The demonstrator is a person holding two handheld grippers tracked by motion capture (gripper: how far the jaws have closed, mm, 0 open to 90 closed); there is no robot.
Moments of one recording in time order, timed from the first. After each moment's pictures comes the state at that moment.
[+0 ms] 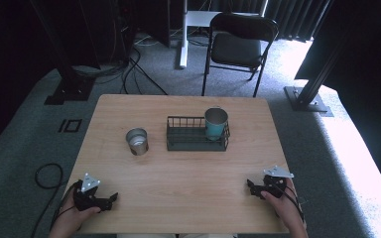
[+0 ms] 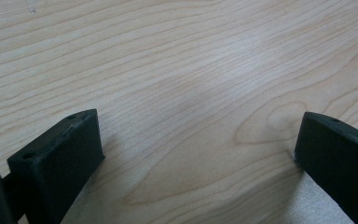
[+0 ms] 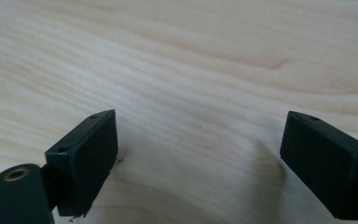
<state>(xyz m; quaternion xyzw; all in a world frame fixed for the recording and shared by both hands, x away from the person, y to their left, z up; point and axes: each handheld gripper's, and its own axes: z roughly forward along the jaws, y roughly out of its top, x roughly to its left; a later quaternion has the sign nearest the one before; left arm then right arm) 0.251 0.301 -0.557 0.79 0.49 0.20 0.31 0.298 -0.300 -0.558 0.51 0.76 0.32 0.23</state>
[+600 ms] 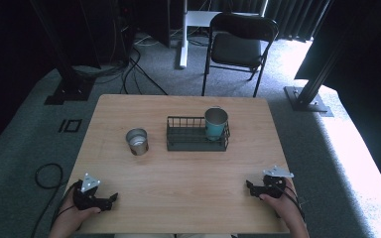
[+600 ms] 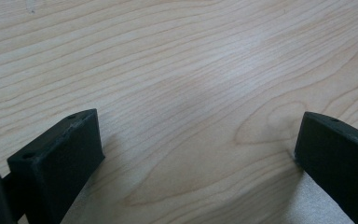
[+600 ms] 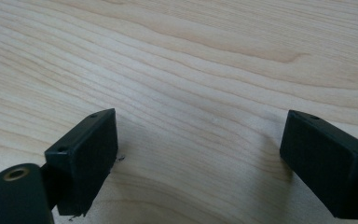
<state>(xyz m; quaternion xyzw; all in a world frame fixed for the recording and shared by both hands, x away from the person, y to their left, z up) 0.252 0.302 -0.557 0.79 0.49 0.20 0.31 0.297 -0.300 -0.558 0.51 0.76 0.33 0.22</state>
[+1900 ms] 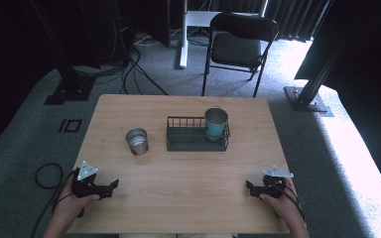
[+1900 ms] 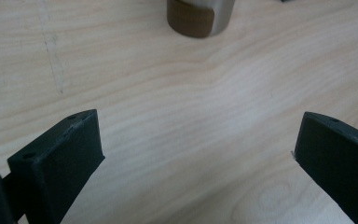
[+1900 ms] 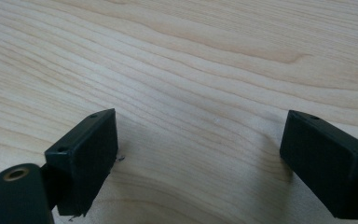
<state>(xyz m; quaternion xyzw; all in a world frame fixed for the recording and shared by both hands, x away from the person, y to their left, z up) 0.275 0.299 -0.524 0.76 0.49 0.22 0.36 0.297 -0.300 -0.558 0.51 0.77 0.33 0.21</state>
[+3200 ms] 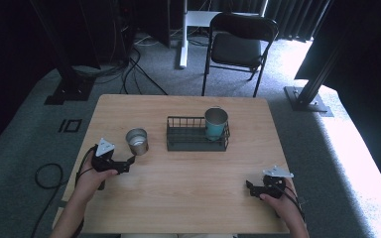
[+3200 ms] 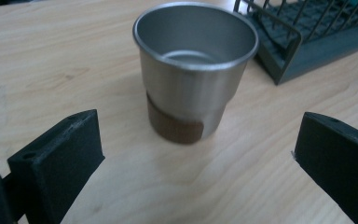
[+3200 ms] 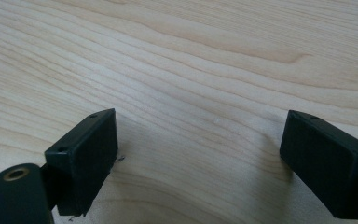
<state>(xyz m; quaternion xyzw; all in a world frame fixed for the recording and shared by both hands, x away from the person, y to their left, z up) 0.351 0.259 -0.515 0.75 0.46 0.23 0.42 0.297 -0.300 -0.559 0.51 0.77 0.33 0.22</state>
